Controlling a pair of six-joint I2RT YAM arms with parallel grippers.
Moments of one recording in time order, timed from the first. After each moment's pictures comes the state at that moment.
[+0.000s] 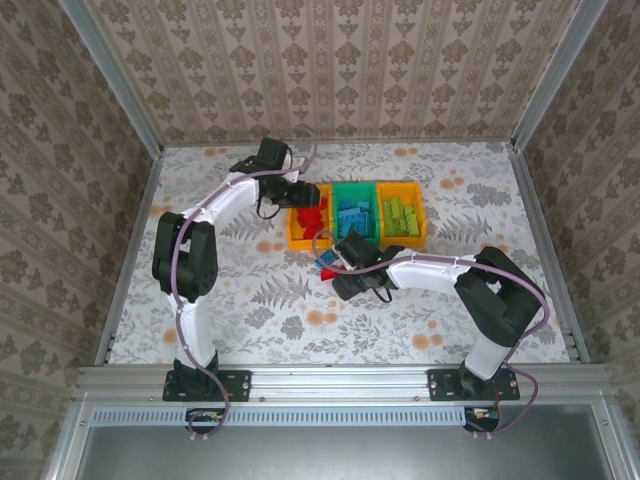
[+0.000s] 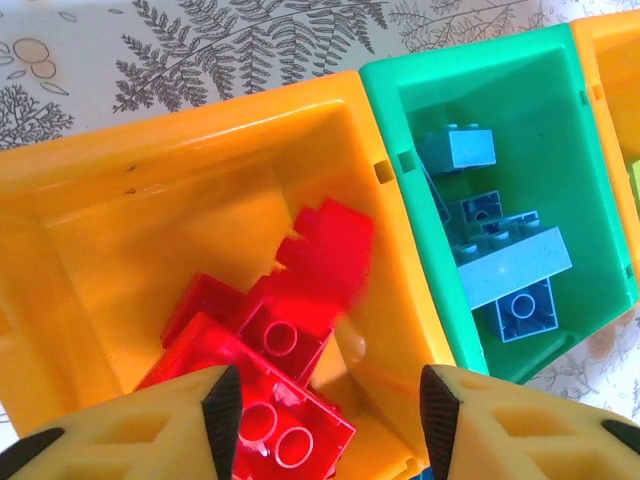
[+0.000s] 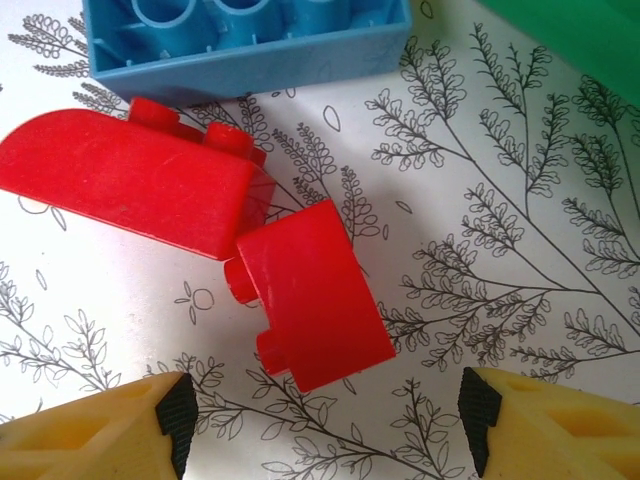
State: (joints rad) left arm -0.42 1.99 1.62 -0.63 0.43 -0.23; right arm 0.77 1.71 0.94 -0.36 0.10 0.18
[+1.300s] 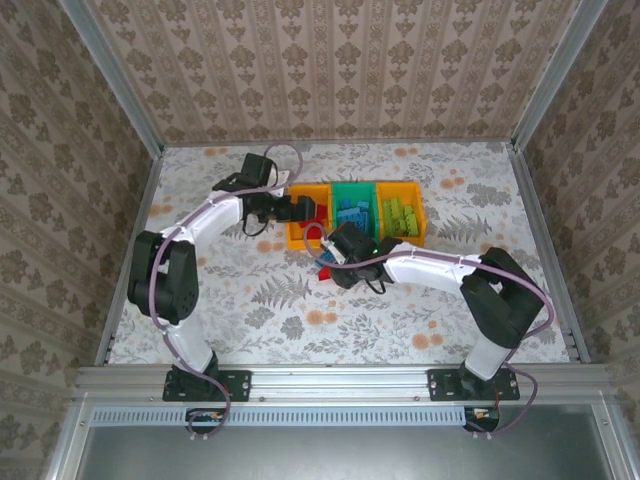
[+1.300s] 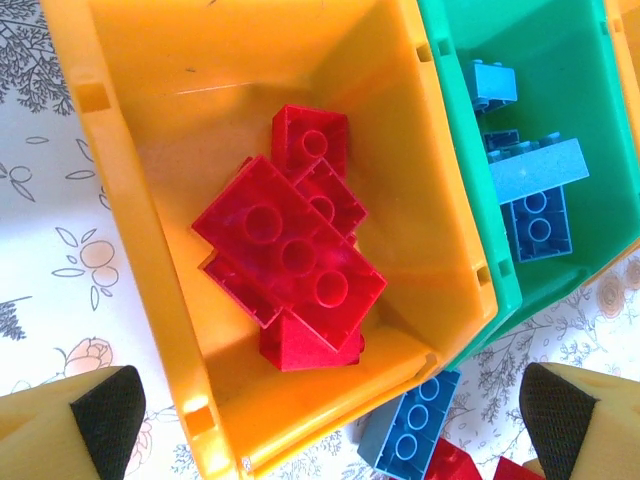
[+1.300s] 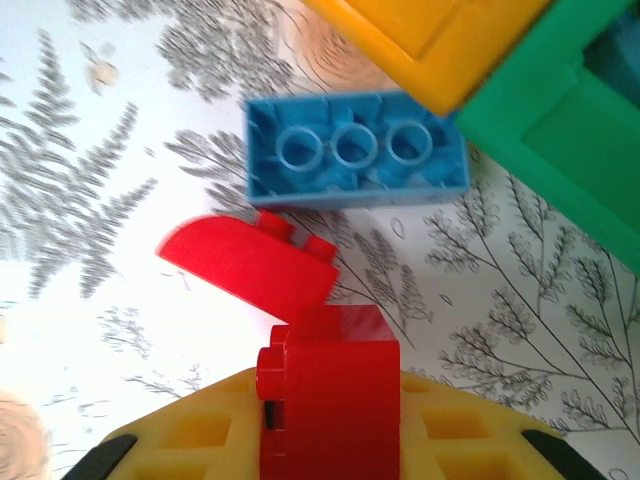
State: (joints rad) left arm -0.39 1.77 1.33 -0.54 0.40 -0.25; right arm 0.77 1.69 1.05 -0.40 0.04 0.11
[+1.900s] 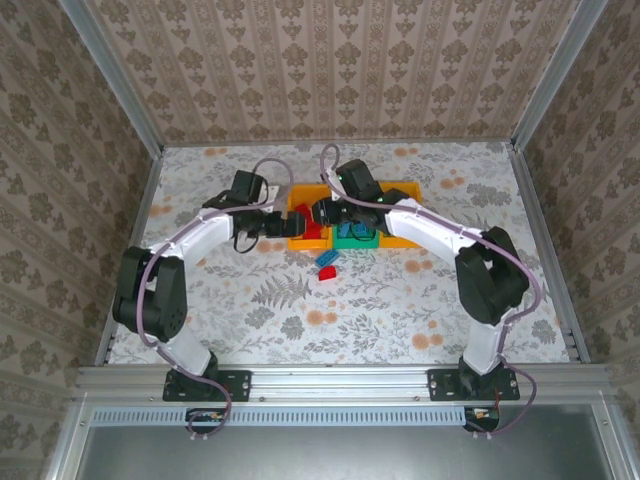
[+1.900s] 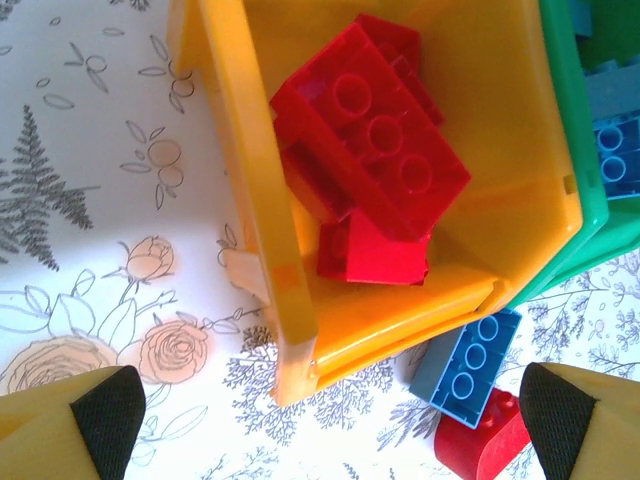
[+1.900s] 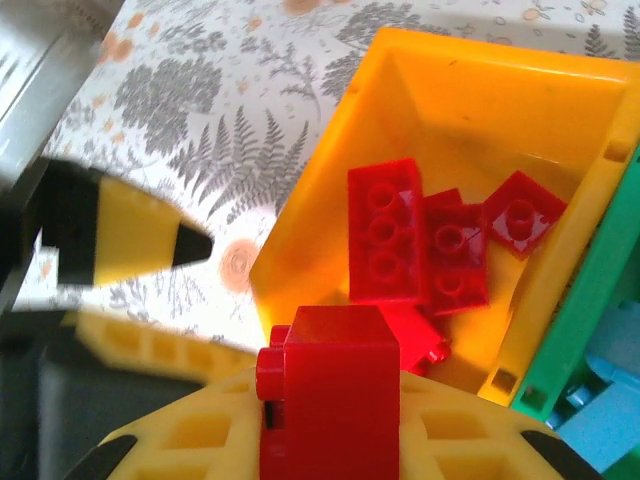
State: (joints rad) left arm -0.37 1.64 1.13 -0.49 0.35 -0.25; right arm 0.58 1.87 1.45 -0.32 -0.24 0.38
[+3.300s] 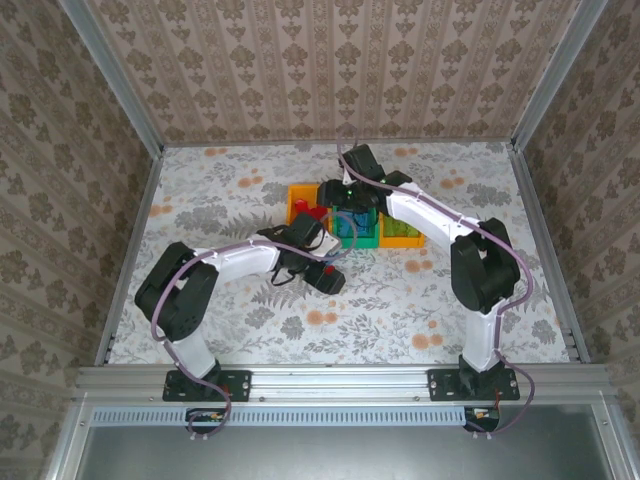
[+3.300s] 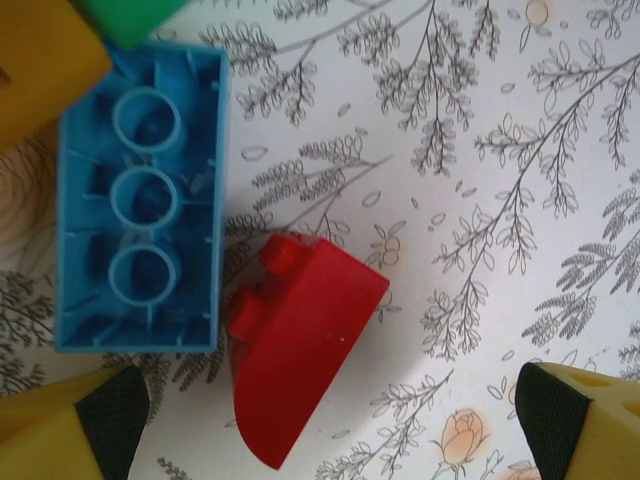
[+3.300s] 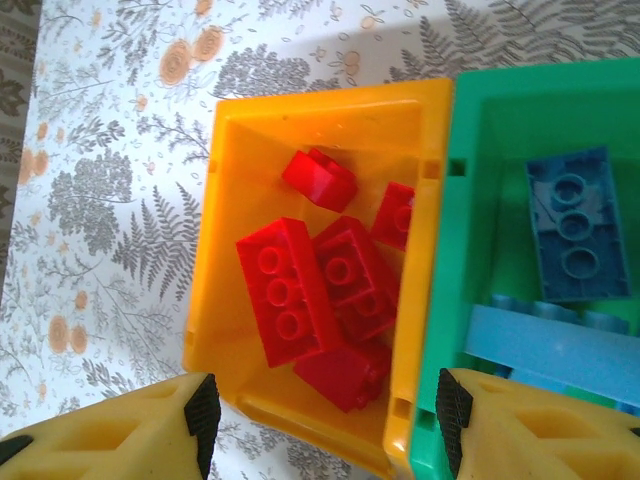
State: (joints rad) left arm -0.75 1.73 1.01 -0.43 0.29 -0.05; right arm 0.51 1.93 1.58 -0.49 -0.17 0.61
